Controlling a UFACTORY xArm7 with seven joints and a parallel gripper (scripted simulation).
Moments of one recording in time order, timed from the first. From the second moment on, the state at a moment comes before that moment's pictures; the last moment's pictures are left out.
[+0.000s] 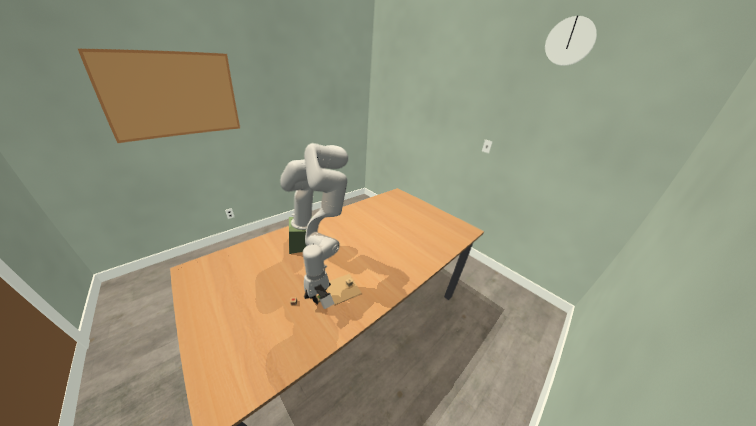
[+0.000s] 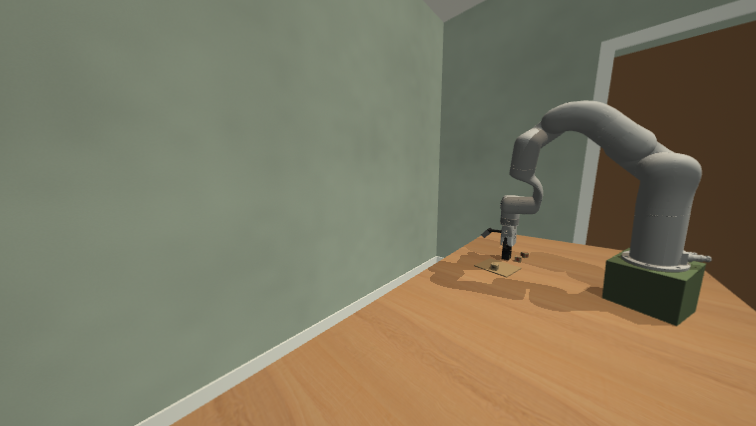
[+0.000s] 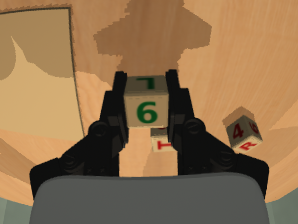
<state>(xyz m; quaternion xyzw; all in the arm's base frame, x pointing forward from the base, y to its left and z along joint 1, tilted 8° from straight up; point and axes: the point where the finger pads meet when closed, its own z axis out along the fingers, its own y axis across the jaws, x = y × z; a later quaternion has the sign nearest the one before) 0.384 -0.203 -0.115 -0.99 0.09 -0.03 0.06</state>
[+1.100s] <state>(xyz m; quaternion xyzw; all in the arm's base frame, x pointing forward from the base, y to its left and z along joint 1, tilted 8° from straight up) 0.384 -0.203 -0.116 -0.99 0.09 -0.03 0.06</state>
